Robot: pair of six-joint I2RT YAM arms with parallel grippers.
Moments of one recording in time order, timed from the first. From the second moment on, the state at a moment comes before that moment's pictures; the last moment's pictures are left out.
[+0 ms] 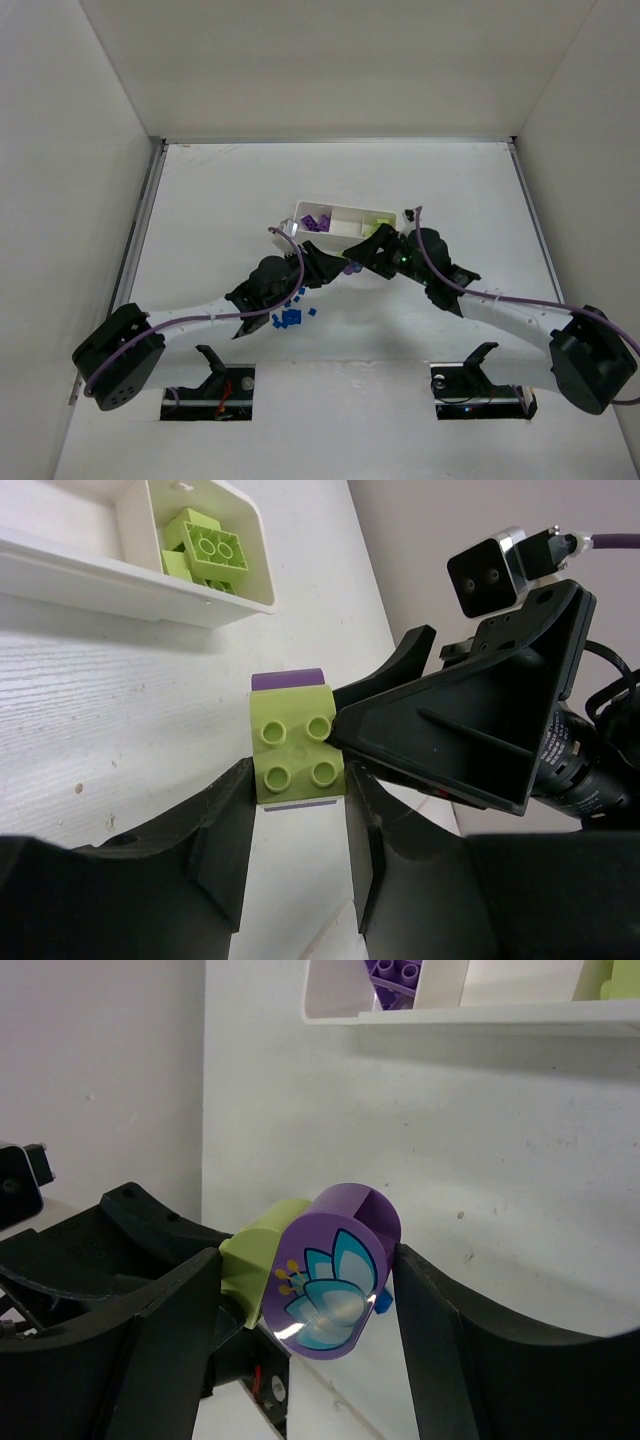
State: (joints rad) left arm -0.86 1.20 0.38 0.65 -0.07 -0.98; right arm 0.67 1.18 0.55 0.27 -0.13 1.06
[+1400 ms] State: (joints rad) left arm -0.67 0.81 0.24 0.65 -0.09 -1.38; right arm 0.68 1.47 0.52 1.07 -0.27 1.27
